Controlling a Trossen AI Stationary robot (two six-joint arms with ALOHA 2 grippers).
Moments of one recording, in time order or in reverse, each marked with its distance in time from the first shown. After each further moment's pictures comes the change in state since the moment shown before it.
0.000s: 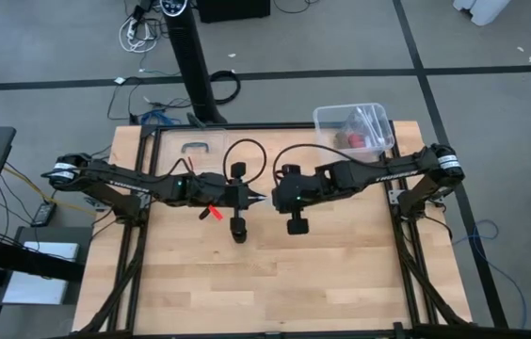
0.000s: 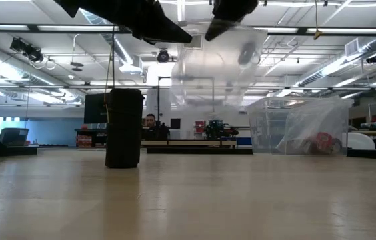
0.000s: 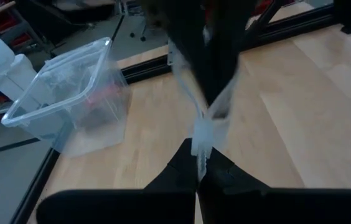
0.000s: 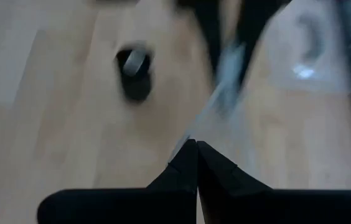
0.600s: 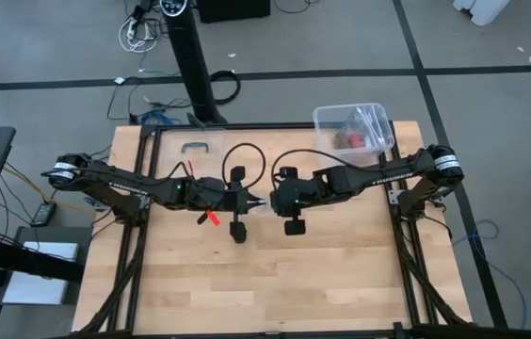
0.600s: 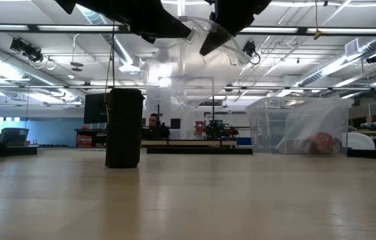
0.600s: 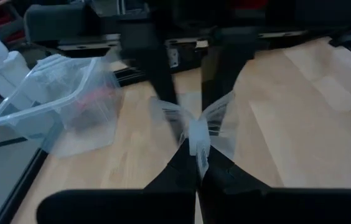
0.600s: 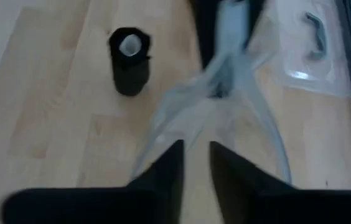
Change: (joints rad) left arm -0.046 0.000 0.000 0.013 -0.022 -0.057; right arm 0.006 0.000 -0.100 0.112 0.025 -0.054
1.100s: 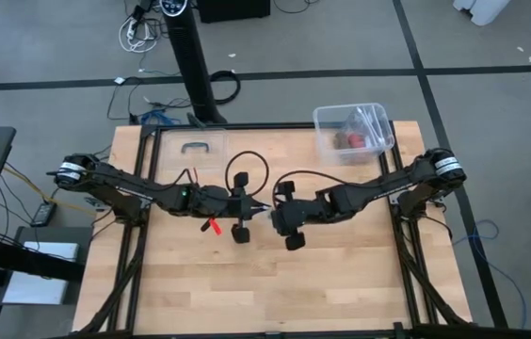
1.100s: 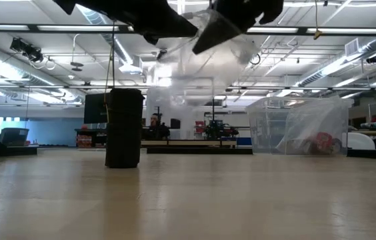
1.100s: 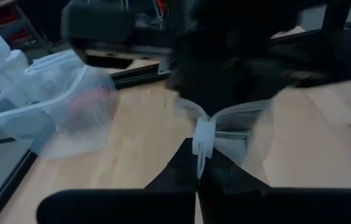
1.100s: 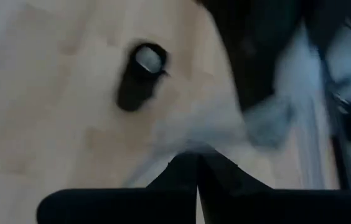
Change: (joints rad) left arm -0.046 0.058 -0.001 0.086 -0.059 -0.050; right arm 0.099 0.000 -0.137 0.238 0.147 -0.094
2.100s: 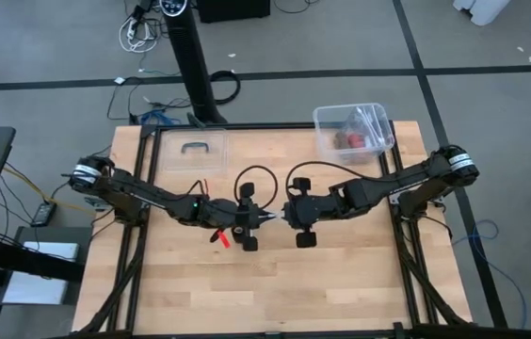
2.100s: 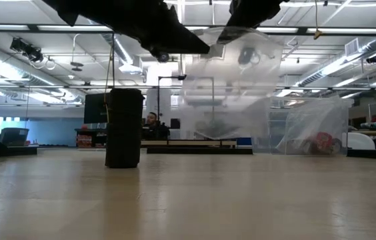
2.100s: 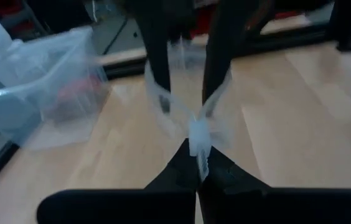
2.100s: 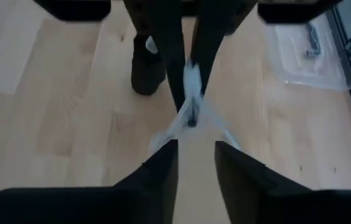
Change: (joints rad) left arm -0.052 0.139 0.001 0.125 -0.072 -0.050; right arm 0.016 -0.118 -0.022 -0.151 -0.031 0.212
